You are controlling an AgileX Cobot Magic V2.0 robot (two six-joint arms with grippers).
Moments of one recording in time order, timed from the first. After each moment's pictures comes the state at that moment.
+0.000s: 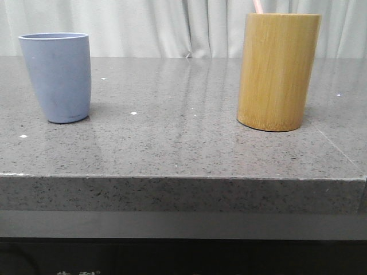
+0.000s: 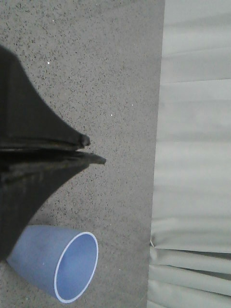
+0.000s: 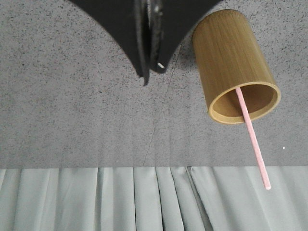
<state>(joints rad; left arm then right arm) -0.06 0.50 -0.52 0.00 0.22 -0.05 0.07 0.47 -0.52 0.21 0.29 -0.08</state>
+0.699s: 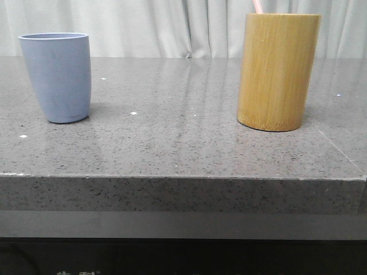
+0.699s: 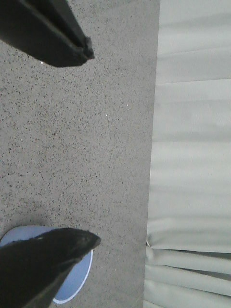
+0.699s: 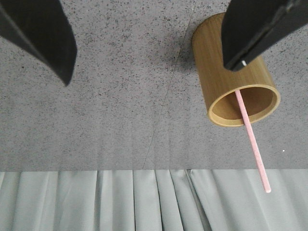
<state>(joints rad) -0.06 0.50 -0.52 0.00 0.20 -0.04 0.07 0.47 -0.53 0.21 0.30 -0.08</state>
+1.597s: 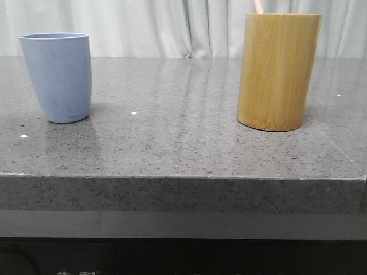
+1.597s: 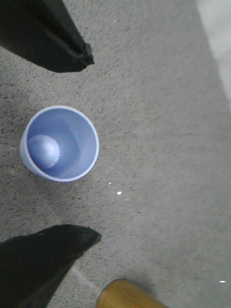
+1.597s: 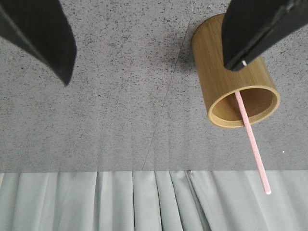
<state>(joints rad) -0.47 1.20 -1.33 0.04 0.82 0.09 0.07 0.47 -0.53 0.21 0.30 -0.08</state>
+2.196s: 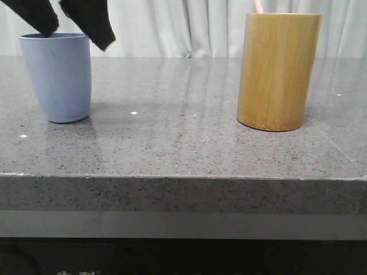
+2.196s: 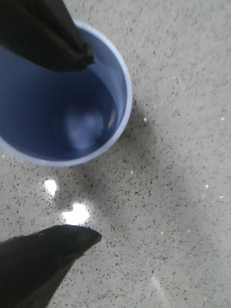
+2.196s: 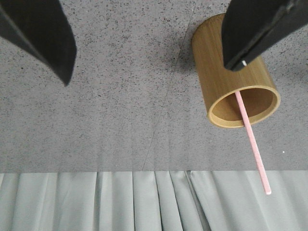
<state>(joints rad) -0.50 1.59 -1.50 0.02 1.05 0.09 0.07 0.47 -0.53 0.21 0.30 -0.08</state>
